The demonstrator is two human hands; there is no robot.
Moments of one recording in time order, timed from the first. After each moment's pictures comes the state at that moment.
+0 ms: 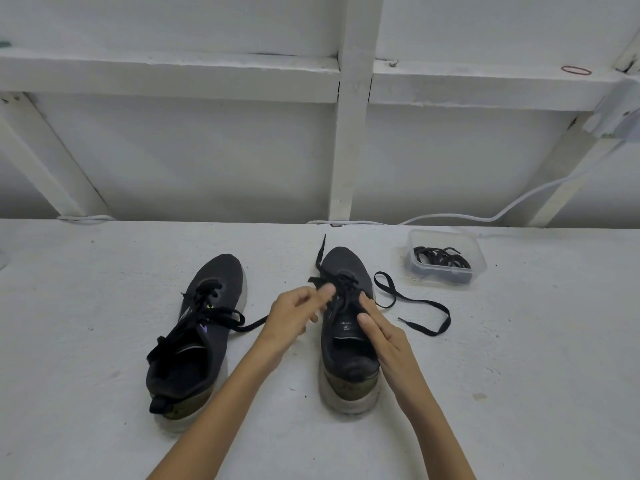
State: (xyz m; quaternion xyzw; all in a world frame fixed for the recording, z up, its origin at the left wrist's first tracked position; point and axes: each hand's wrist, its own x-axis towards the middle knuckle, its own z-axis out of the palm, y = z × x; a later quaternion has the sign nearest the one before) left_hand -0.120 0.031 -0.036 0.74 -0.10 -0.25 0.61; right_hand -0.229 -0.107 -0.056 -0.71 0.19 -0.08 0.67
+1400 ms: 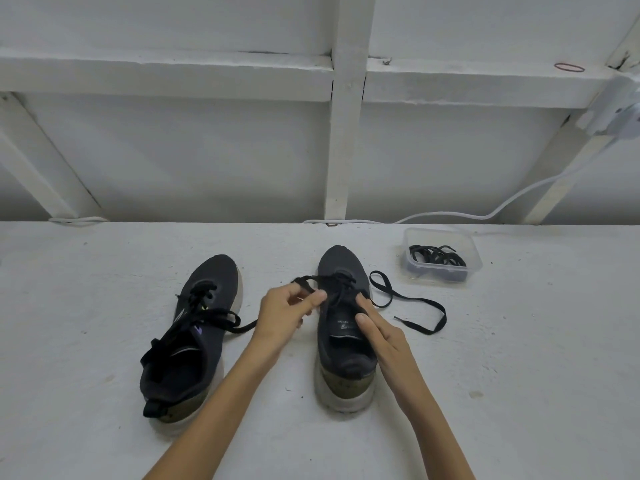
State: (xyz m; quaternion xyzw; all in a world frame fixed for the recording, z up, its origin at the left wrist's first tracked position) left_hand -0.118 0.030 -0.034 0.75 -0.07 -0.19 0.63; right_hand -0.230 -0.112 -0.059 -0.71 0.18 -0.08 0.67
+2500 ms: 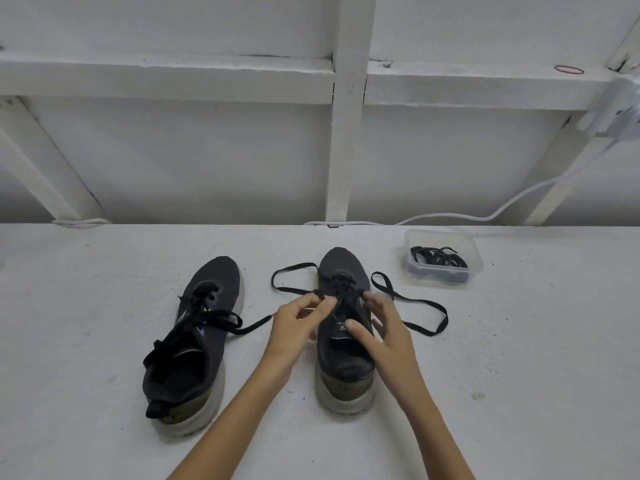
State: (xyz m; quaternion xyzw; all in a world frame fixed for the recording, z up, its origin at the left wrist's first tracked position) left_hand -0.136 0.025 -0.049 0.70 -0.09 -0.22 0.67; right_hand -0.227 -0.109 -0.057 -0.76 0.18 -0.15 0.61
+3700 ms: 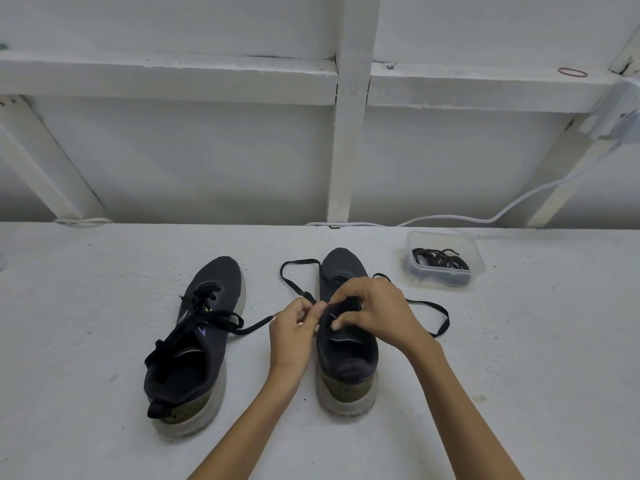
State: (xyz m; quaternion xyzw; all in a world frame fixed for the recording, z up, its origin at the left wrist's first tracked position) left_hand -0.142 0.021 -0.069 0.75 -0.06 -0.08 0.66; right_hand -0.172 -0.137 -0.021 -0.95 0.03 -0.04 0.31
